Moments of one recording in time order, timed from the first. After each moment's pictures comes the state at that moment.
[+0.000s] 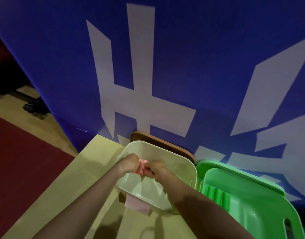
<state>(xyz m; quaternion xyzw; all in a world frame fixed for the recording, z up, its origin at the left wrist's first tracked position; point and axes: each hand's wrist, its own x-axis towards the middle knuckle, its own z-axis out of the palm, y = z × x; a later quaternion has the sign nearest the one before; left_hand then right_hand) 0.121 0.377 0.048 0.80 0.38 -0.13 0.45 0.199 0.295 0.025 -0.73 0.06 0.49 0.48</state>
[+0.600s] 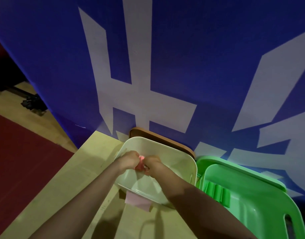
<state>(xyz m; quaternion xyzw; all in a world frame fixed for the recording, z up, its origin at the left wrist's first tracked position) 0.123 0.373 0.051 0.78 0.40 -0.13 0.46 0.197 0.303 0.032 -0.72 0.05 0.52 0.46</state>
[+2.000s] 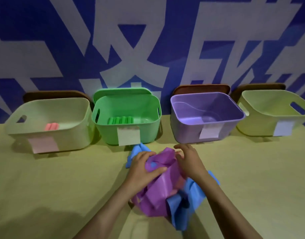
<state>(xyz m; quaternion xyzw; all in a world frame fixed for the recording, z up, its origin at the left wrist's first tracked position) 0.059 -0.034 -0.006 0.88 0.08 0.03 0.47 0.143 -0.202 0.004 -0.93 -0.13 0.07 0.34</state>
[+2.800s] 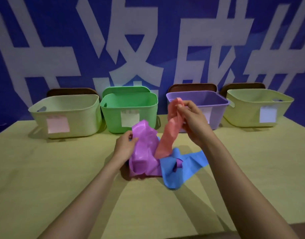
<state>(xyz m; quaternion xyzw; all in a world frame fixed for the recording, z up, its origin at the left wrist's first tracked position) 0.033 -0.024 -0.018 0.87 0.18 0.16 0.43 0.082 -0.220 0.064 -0.62 -0.18 0.03 0.76</state>
